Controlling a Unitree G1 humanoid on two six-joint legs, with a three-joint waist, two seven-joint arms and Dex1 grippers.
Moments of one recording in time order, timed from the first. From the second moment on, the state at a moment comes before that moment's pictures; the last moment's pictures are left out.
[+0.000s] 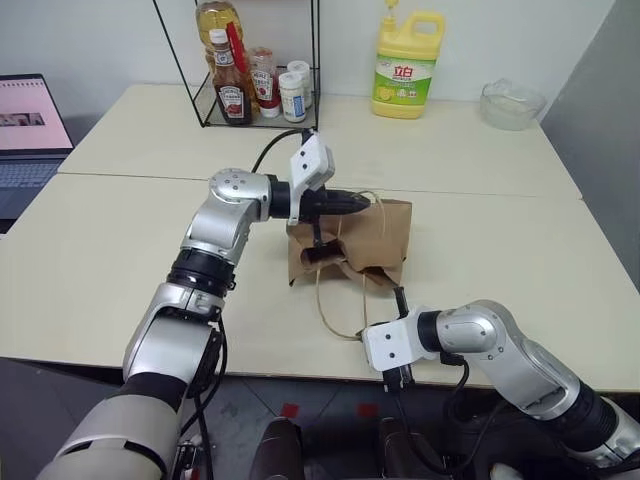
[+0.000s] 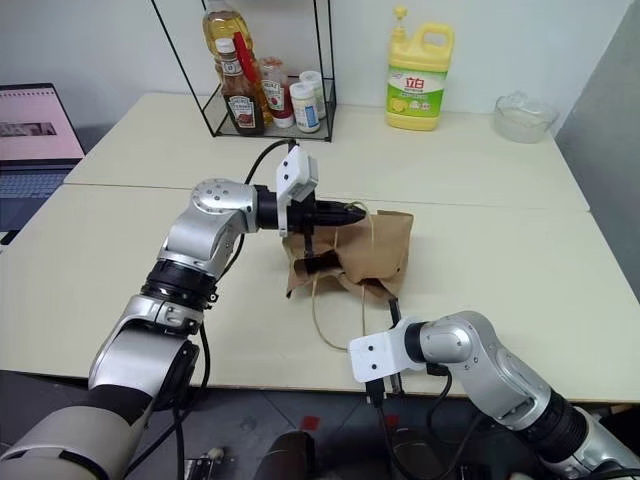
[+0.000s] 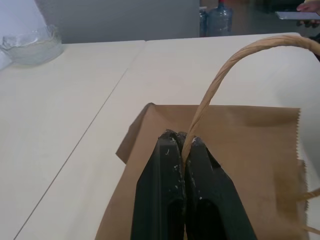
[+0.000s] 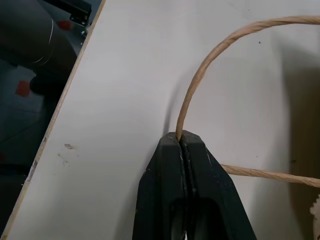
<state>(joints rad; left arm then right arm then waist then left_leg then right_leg) -1.04 0.40 -0.19 0.56 -0.22 0.17 -1.19 -0.37 -0.68 0.58 -0.50 -0.31 0.34 1.01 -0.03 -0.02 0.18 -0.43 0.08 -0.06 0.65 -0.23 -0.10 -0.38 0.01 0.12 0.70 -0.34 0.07</state>
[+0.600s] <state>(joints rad) -1.13 0.39 -0.12 0.59 -0.22 0.17 -1.15 -0.36 -0.67 0.60 -0.51 -0.33 0.35 1.06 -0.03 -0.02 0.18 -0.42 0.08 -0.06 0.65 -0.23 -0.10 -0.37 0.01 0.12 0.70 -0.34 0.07</state>
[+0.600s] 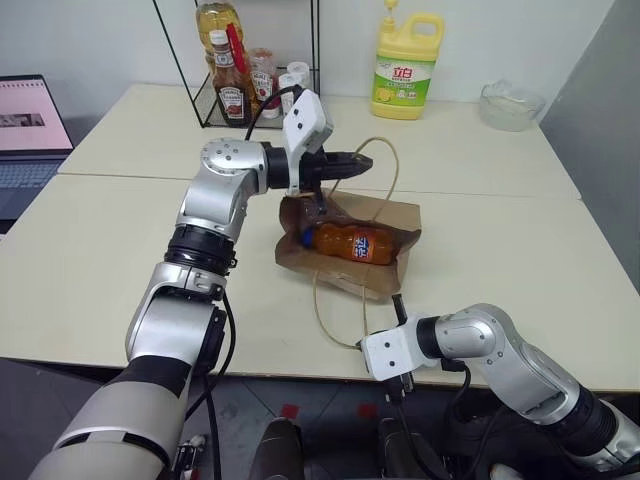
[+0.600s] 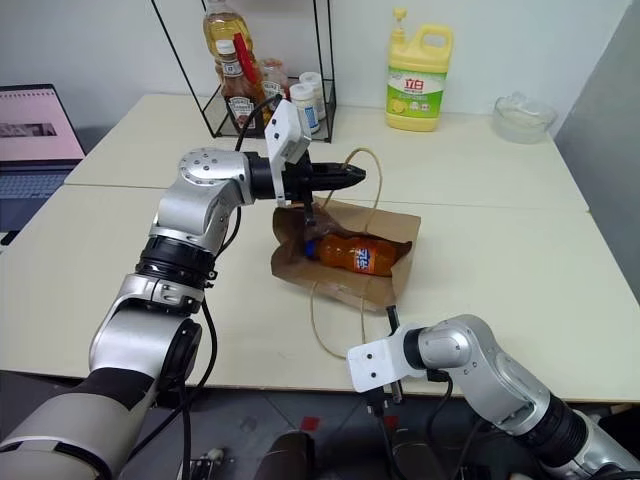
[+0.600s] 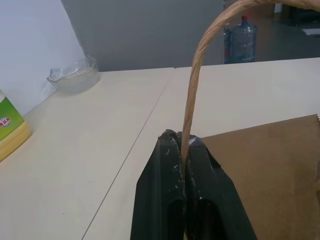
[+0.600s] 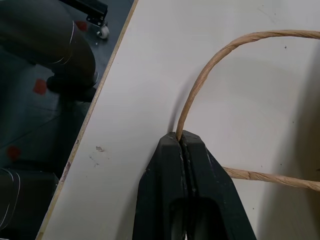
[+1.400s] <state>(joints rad) -1.05 0.42 -0.11 0.38 -0.31 0.36 -1.26 -0.45 -0.69 0.12 -0.81 0.10 0.90 1.15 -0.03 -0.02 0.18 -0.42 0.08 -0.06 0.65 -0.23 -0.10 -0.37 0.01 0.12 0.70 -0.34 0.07</state>
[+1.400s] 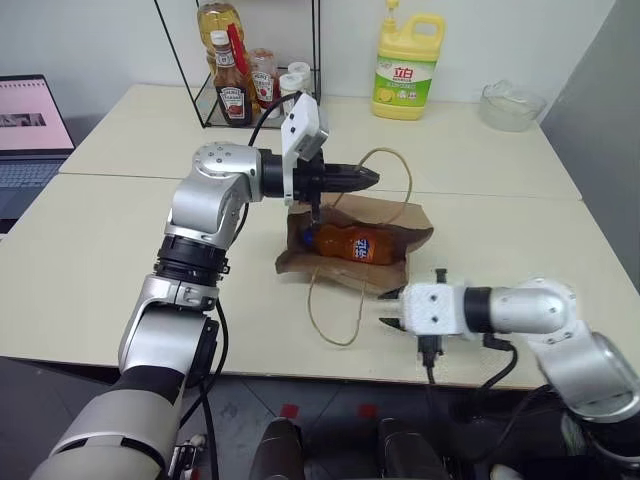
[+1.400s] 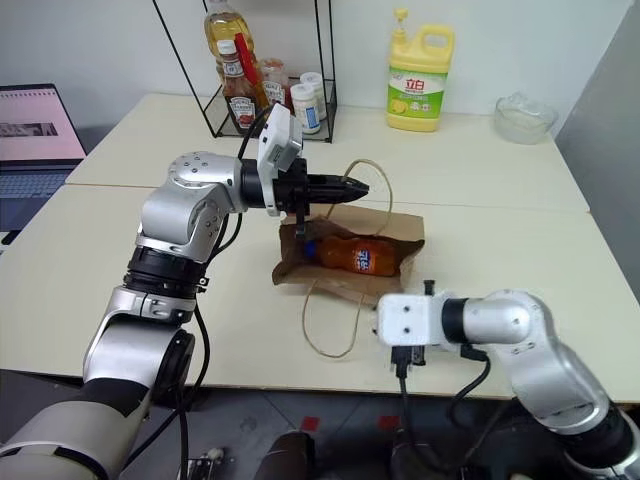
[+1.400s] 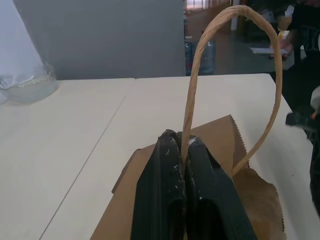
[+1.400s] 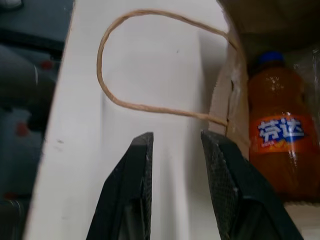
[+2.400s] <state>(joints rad) -1.09 0.38 -0.05 0.48 -0.31 0.36 -1.23 -0.83 -0.42 0.54 -0.34 -0.02 1.02 0.57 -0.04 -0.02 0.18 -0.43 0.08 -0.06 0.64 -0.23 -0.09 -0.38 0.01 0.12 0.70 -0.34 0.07</state>
